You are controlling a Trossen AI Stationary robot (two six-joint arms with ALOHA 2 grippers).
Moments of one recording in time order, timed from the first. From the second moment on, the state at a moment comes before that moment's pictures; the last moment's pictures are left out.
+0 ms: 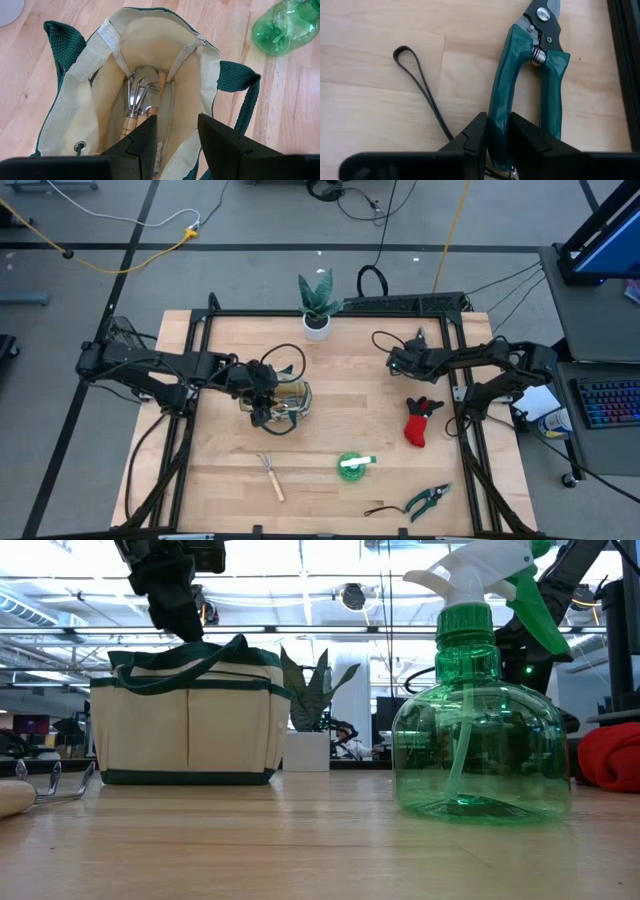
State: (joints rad) left arm -0.06 1.24 1.01 -0.75 -0.05 -0.36; right arm -0.44 1.46 0.52 -0.40 0.60 0.93
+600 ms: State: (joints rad) left arm -0.06 1.24 1.01 -0.75 -0.05 -0.36; right arm -0.41 1.44 0.52 -0.37 0.56 0.85
